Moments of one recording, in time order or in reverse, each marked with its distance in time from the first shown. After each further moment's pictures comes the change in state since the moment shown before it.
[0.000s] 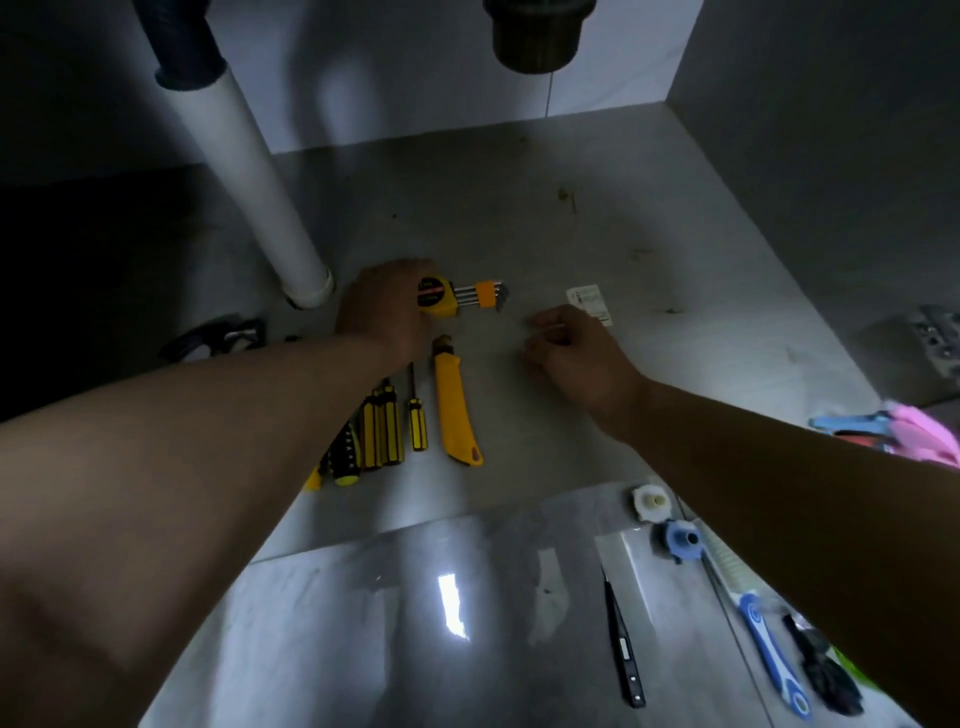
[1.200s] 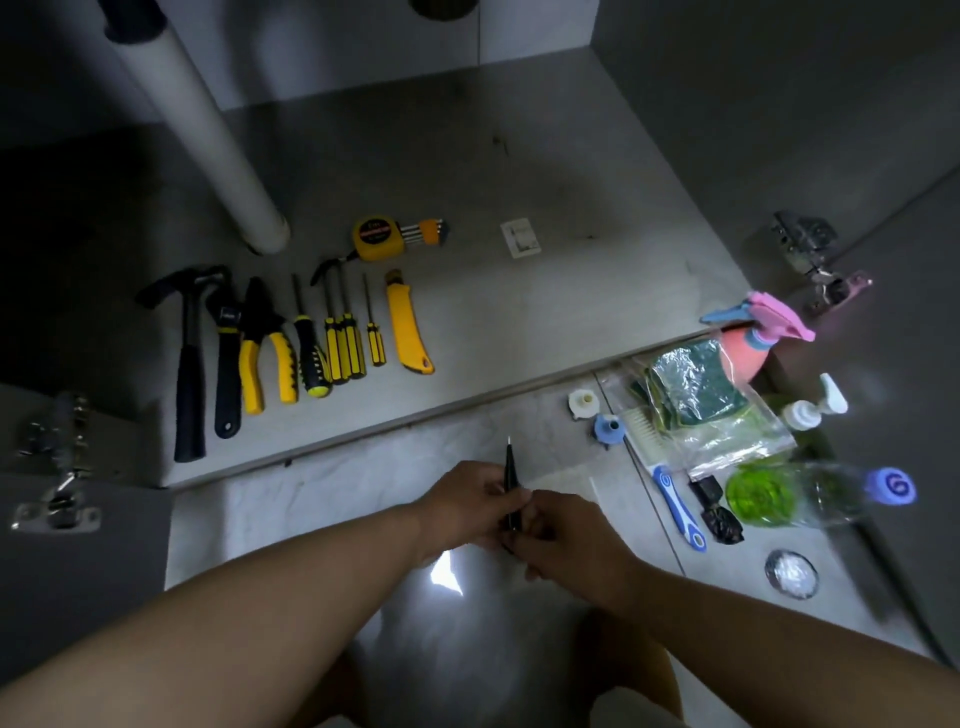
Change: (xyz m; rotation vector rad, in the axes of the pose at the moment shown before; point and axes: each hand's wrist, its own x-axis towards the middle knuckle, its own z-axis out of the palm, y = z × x) left_hand -0.238 0.096 0.091 -0.828 -0.784 -0.391; right_hand -0.232 0.135 -0.001 -0.249 -0.285 0.162
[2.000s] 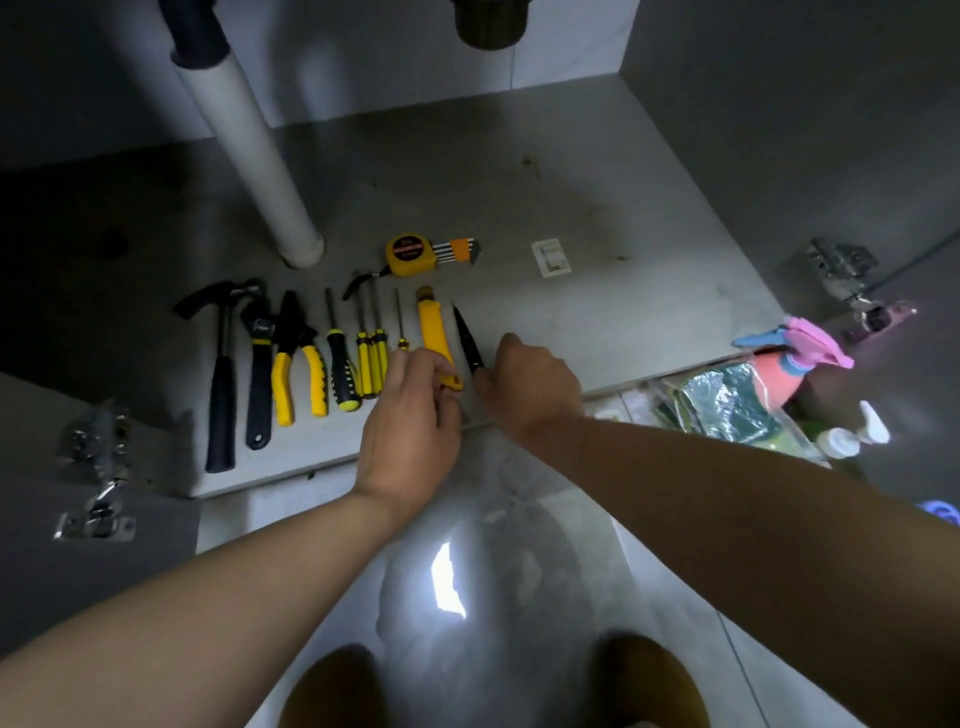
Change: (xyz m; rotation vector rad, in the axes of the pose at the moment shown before) left_hand -0.008 0.025 -0.076 0.497 0.872 0.662; right_hand 0.107 -0.140 -0.029 -0.512 0.474 -0.179
